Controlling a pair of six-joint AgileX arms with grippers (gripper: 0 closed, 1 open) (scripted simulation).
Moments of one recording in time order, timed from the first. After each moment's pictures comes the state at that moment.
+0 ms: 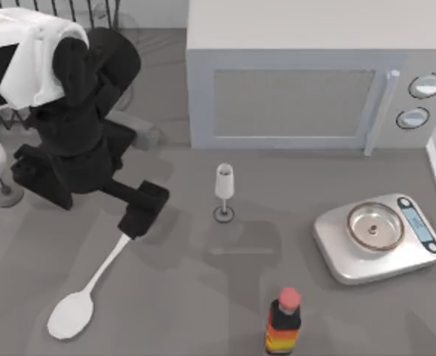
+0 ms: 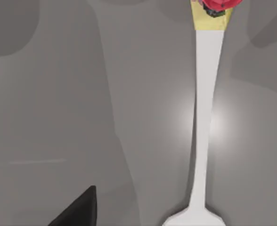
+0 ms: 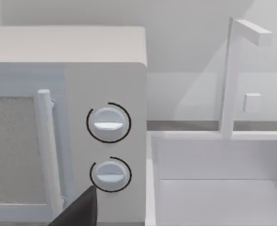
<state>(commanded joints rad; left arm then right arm) -0.44 1.80 1.29 -1.06 0.00 0.05 0.00 0.00 0.00 0.00 0.00 0.00</state>
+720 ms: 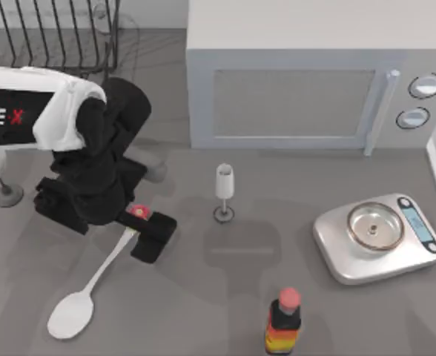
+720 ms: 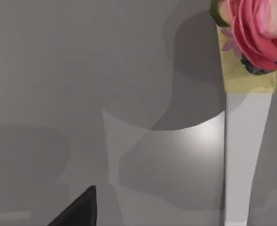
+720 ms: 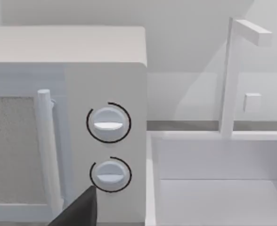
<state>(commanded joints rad) -0.43 1.91 1.14 -0.79 0.00 0.05 0.00 0.00 0.00 0.00 0.00 0.00</state>
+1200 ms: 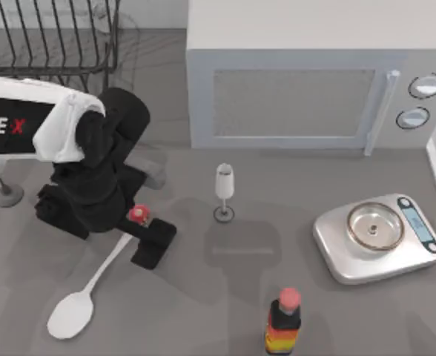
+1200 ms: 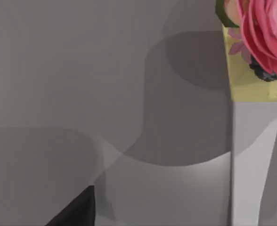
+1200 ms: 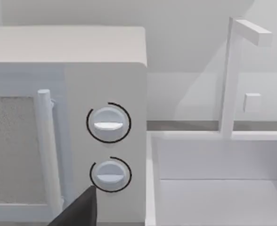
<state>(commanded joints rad) -0.43 1.97 1.08 -0.68 0.00 0.05 0.00 0.00 0.00 0.00 0.00 0.00</state>
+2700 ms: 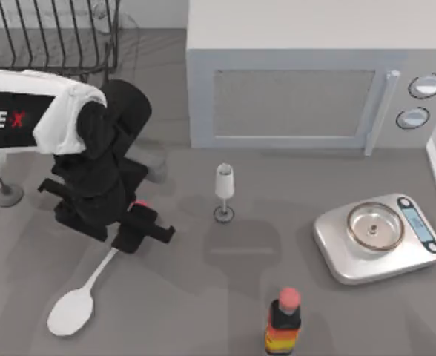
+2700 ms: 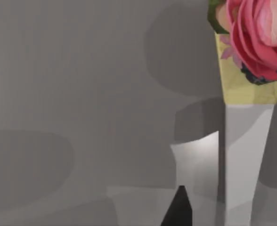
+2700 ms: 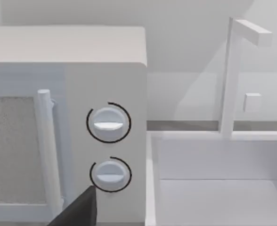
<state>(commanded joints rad) -0.44 1.91 1.14 -0.75 0.00 0.05 0.00 0.00 0.00 0.00 0.00 0.00</state>
